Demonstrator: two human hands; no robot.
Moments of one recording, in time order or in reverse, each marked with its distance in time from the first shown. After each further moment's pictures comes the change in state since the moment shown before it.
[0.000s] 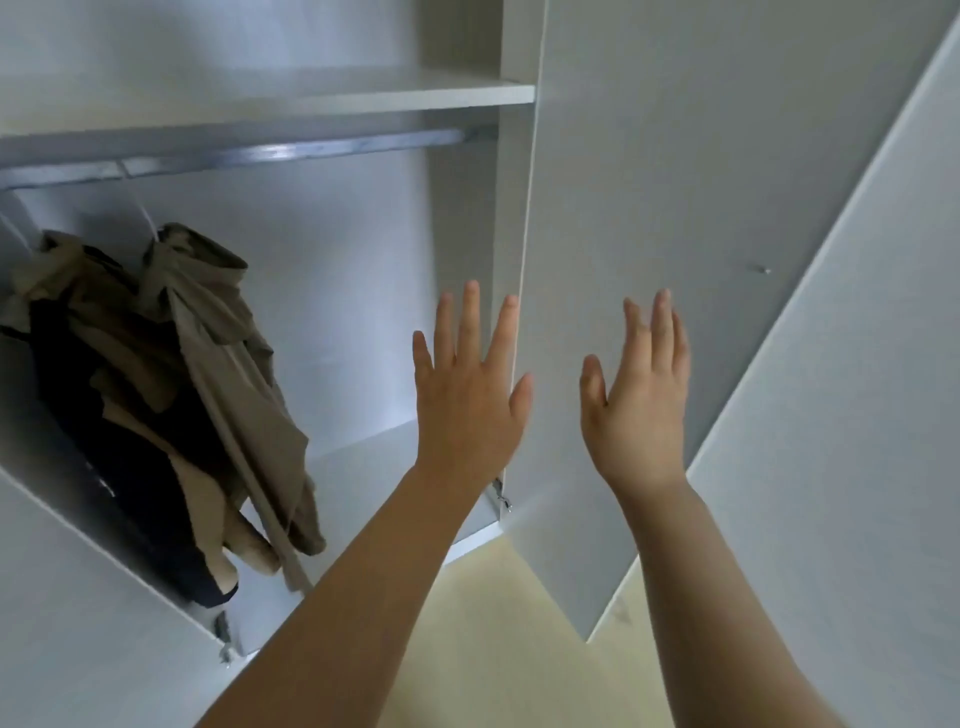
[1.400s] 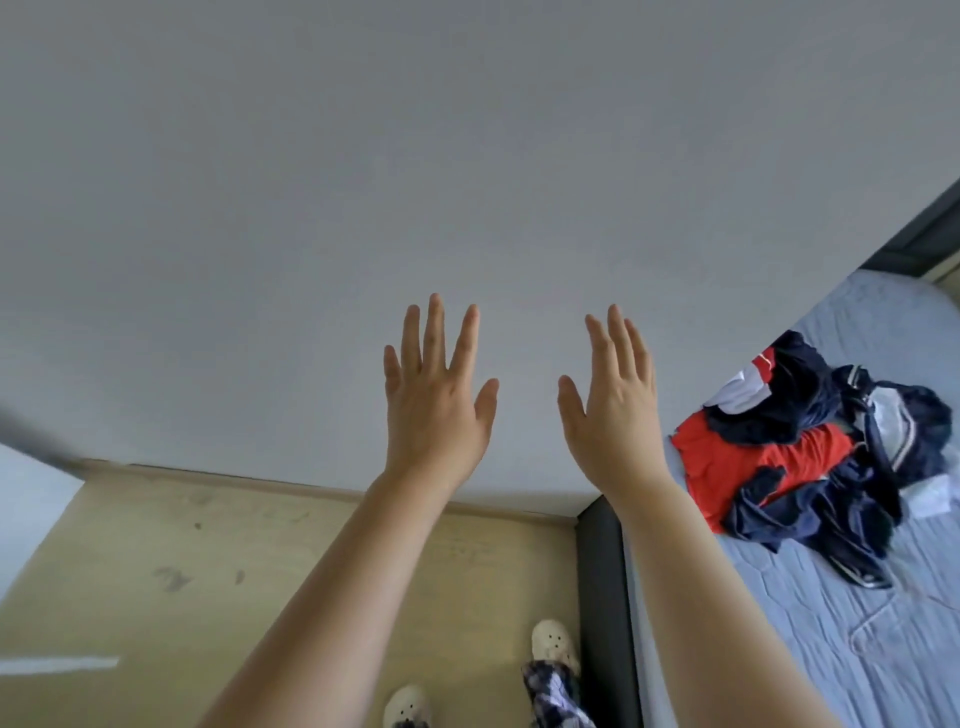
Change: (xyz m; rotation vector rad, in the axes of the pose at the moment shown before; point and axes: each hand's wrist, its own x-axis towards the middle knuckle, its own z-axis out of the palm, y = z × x) left_hand -0.230 0.861 0.078 -0.570 -0.550 0.686; right_hand -0.276 0.593 -0.626 -0.558 0.041 0.774
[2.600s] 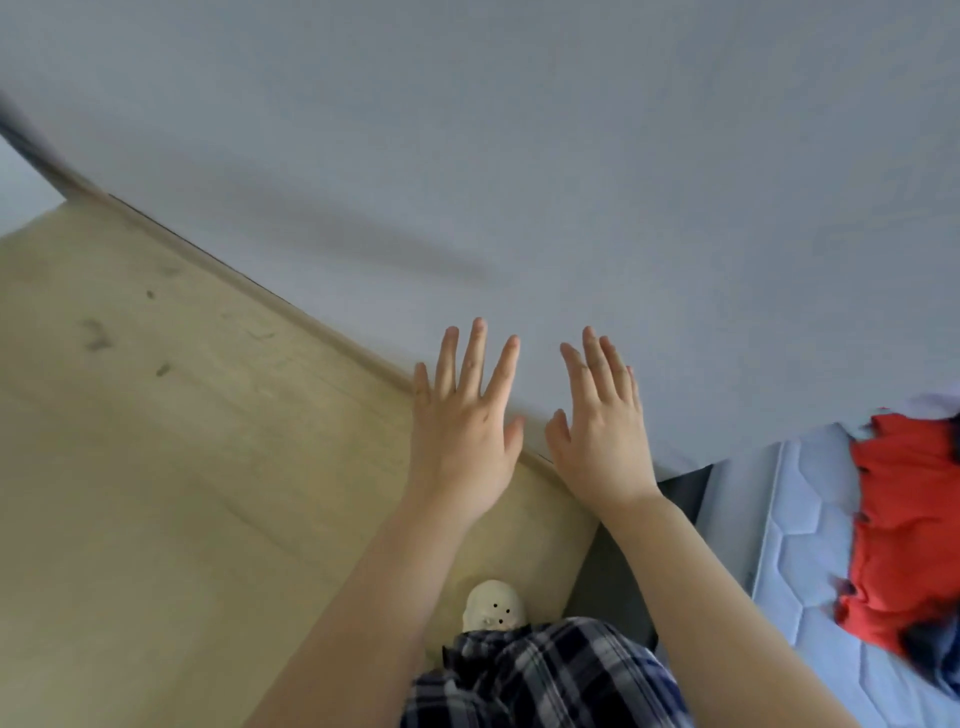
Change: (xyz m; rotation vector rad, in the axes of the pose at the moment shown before) left_hand -0.100 -0.010 0.480 0.134 -0.058 -0.326; right_hand -0.063 0.326 0.367 -0.081 -0.364 -0.431
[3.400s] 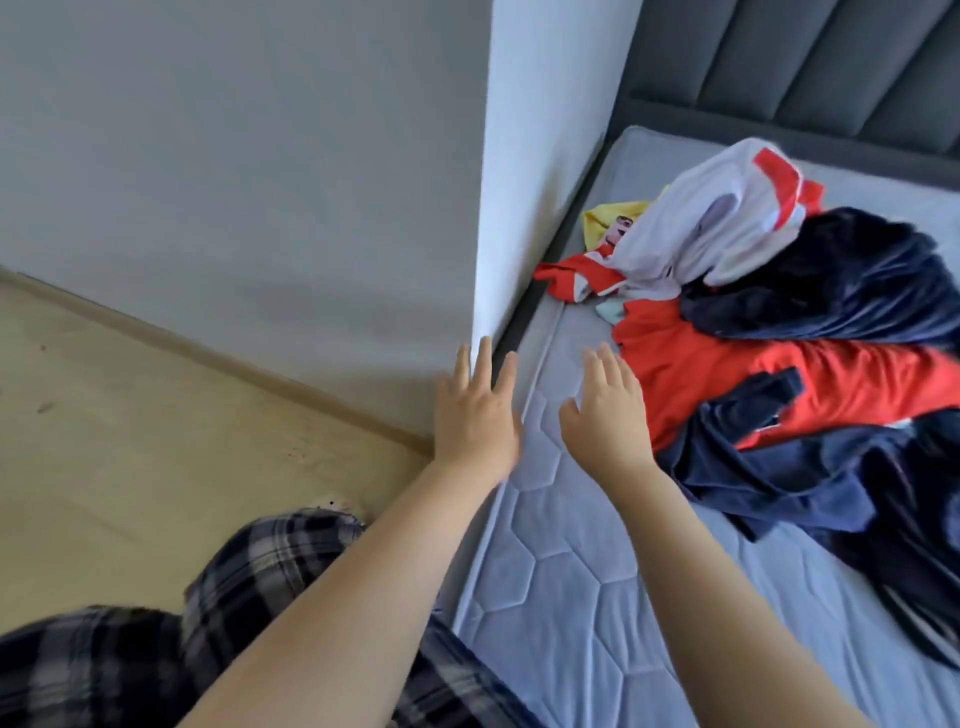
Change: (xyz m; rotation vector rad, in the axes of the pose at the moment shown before) left_hand -0.105 0.294 0.129 0.078 -0.030 0.141; right_hand -0.218 0.268 -0.051 0.038 0.161 0.252
